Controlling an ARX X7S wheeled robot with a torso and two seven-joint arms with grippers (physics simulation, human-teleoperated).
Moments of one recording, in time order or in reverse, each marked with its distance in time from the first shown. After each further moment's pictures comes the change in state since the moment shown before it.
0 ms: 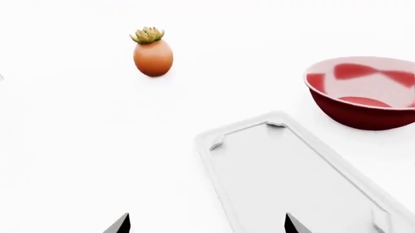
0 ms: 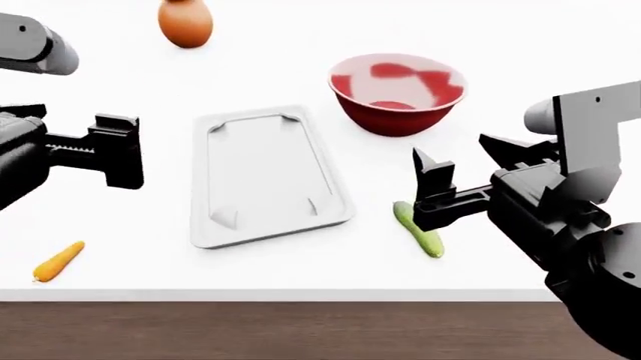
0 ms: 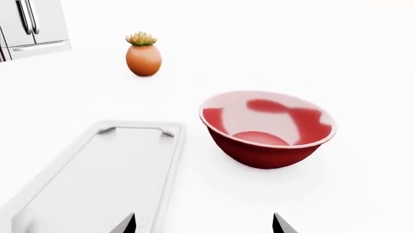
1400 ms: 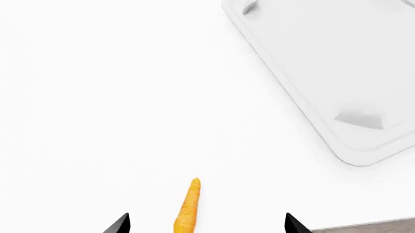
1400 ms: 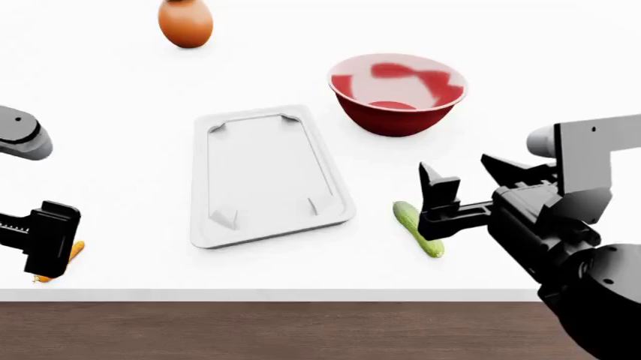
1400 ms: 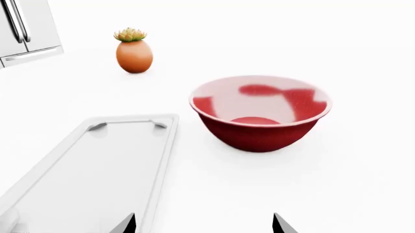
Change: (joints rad) left arm -0.209 -0.323 0.478 -0.216 -0.256 -0.141 0.046; right arm -0.165 0.045 -0.021 -0.025 -0.189 -0.169 -0.179
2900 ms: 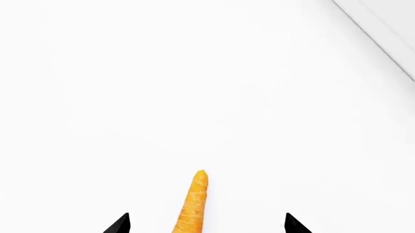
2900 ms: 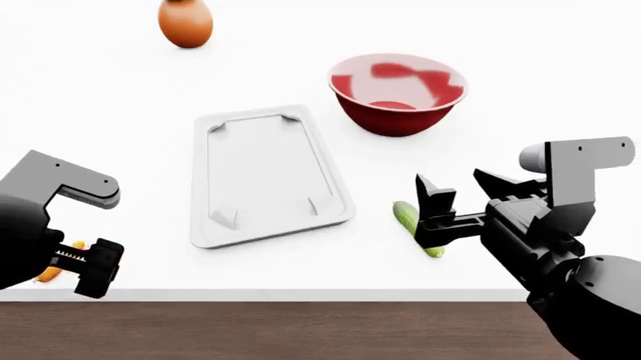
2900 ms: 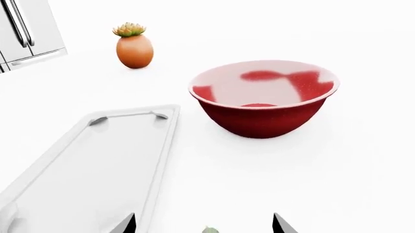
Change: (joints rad) left arm 0.169 0.065 0.185 0.031 0.616 0.151 0.398; right arm -0.103 0.009 -0.039 0.027 -0.119 -0.126 -0.121
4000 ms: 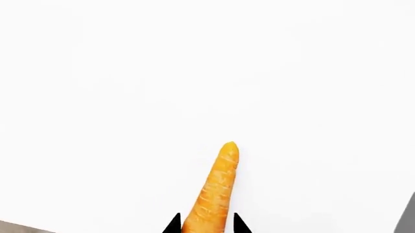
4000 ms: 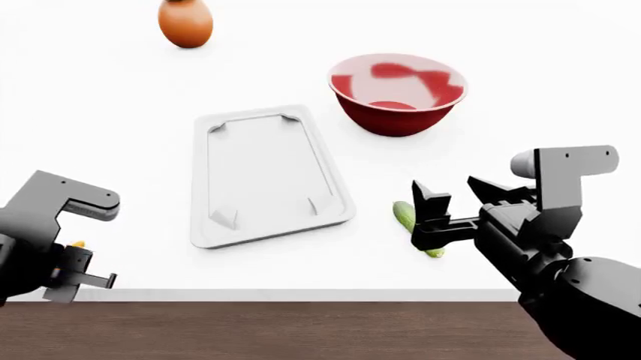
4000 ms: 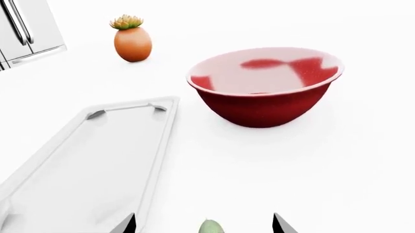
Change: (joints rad) left arm -0.005 0.058 0.123 -0.186 -0.043 0.021 -0.148; right arm -0.028 0.000 -0.042 0.045 -0.052 -0.058 -0.046
